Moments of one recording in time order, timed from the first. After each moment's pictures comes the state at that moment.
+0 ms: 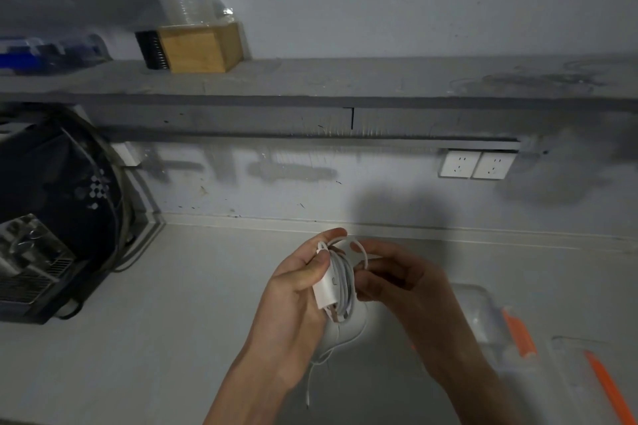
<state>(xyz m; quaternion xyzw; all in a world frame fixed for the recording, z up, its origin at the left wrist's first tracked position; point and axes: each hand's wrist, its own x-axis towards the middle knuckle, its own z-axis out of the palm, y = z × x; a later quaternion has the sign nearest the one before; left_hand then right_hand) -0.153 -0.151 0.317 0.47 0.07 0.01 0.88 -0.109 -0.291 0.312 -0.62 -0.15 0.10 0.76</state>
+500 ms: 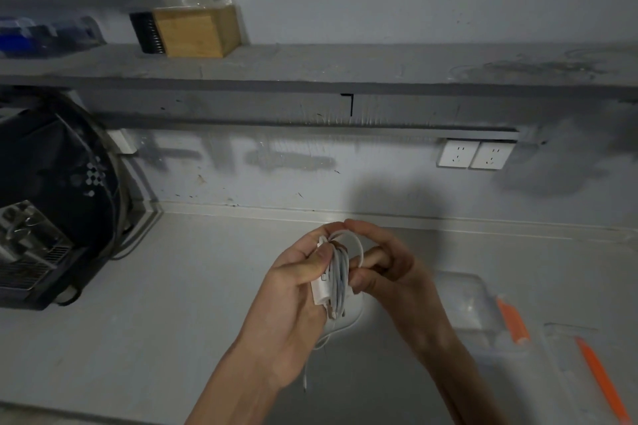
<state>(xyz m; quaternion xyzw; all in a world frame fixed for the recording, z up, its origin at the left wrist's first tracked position) -0.164 -0.154 0.321 0.47 0.06 0.00 0.88 -0.109 -0.285 0.301 -0.59 -0.21 0.13 0.77</state>
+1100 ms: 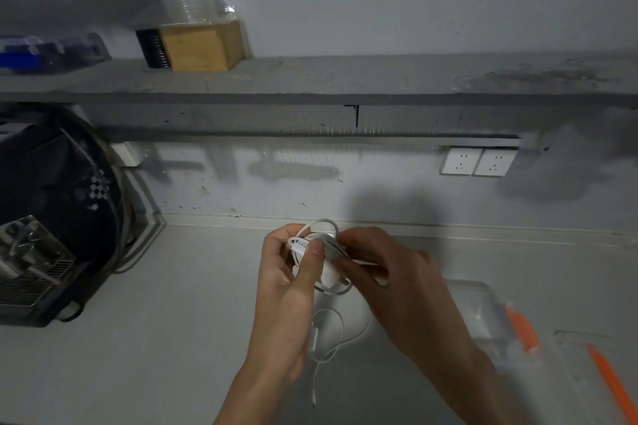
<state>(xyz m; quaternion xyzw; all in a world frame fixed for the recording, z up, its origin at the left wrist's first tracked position) -0.157 -0.144 0.313 0.58 0.11 0.21 0.78 -0.119 -0.269 0.330 -0.81 -0.27 -0.05 0.51</state>
